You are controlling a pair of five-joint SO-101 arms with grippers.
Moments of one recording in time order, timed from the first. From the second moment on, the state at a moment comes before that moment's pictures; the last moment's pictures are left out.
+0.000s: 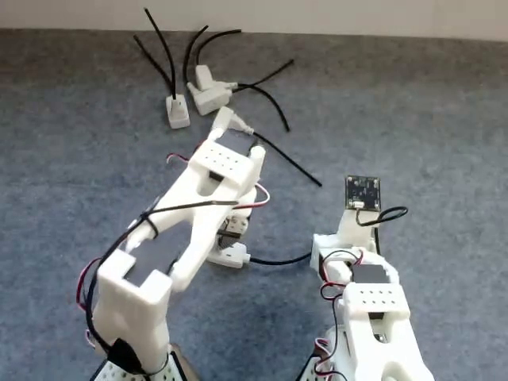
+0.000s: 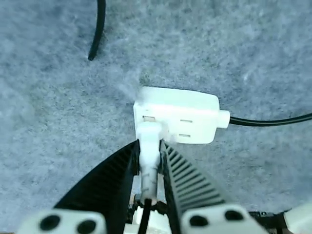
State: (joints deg) left arm 17.0 32.6 -0.4 92.8 14.1; right arm -3.8 -51.5 81.7 33.3 -3.5
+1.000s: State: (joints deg) left arm 14.3 37.8 -5.7 95.7 18.7; right arm -2.6 -51.5 81.7 33.3 -3.5
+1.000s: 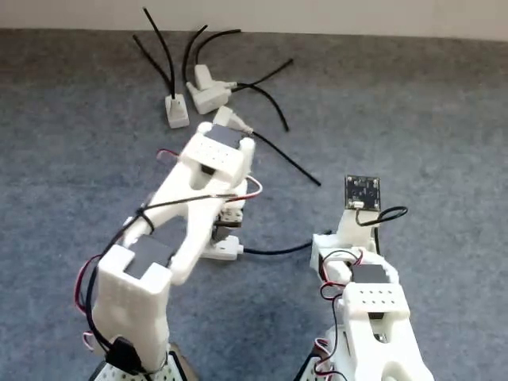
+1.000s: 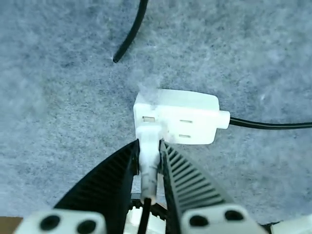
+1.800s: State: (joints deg) left arm 28.6 29.3 -9.0 96.1 30.5; right arm 9.4 -51.5 81.7 33.3 -3.6
